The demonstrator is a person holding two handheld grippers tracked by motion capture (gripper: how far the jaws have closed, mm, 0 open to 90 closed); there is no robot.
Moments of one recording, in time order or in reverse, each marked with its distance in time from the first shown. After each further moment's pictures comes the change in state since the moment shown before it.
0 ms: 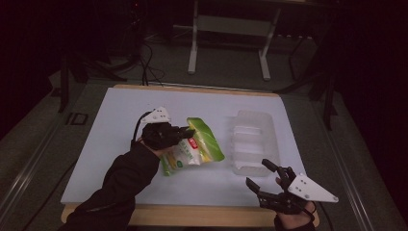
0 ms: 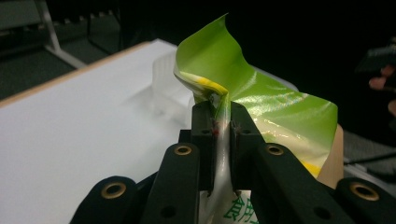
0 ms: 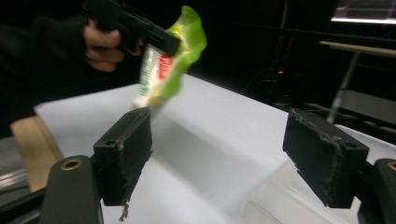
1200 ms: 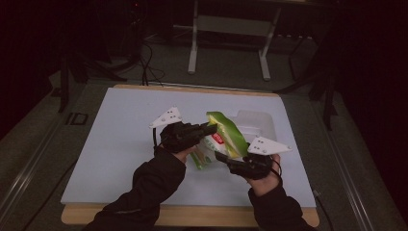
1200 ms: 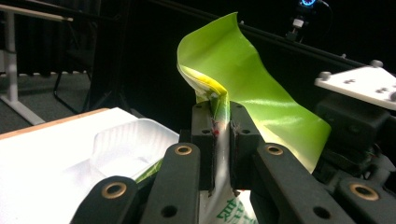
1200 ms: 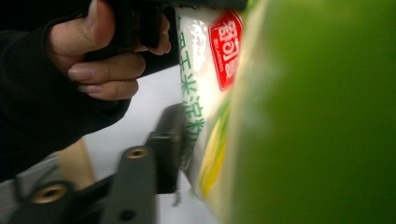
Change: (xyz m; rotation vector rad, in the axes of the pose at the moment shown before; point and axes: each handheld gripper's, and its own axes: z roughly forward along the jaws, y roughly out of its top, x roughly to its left) left arm -0.039 0.015 0.027 -0.294 -0.105 -0.110; right arm -0.008 0.038 0.101 0.184 0.195 0.073
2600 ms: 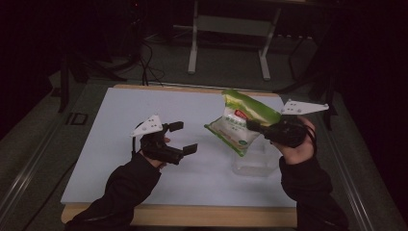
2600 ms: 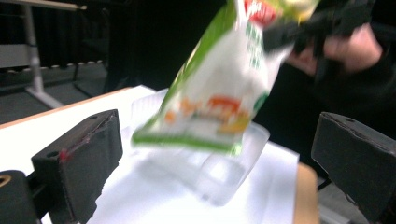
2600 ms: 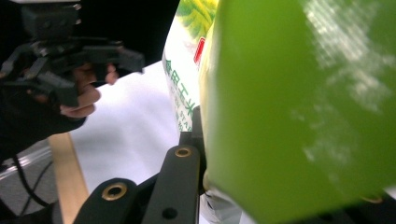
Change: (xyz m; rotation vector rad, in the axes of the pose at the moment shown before) left arm 0.025 -0.026 -0.048 0.095 0.068 0.100; right arm -0.070 0.066 -0.051 0.104 -0.020 0.041
